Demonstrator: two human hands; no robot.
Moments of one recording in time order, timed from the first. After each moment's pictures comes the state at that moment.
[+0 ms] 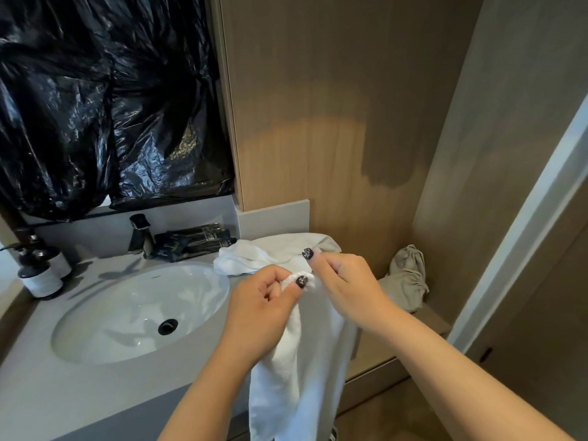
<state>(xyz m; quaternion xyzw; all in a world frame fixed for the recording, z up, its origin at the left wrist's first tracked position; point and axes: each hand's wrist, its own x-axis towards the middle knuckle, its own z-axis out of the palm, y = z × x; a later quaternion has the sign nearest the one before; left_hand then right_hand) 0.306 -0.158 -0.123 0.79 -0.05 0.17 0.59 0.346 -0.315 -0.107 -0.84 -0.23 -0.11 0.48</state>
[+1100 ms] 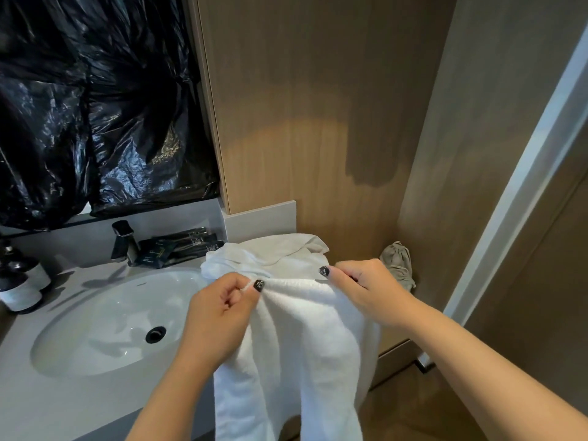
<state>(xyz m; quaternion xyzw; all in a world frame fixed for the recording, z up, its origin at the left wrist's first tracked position) 0.309 -0.127 -0.134 0.83 -0.03 0.19 0.53 0.339 -0.369 -0.106 -0.89 -0.25 -0.08 0.38</state>
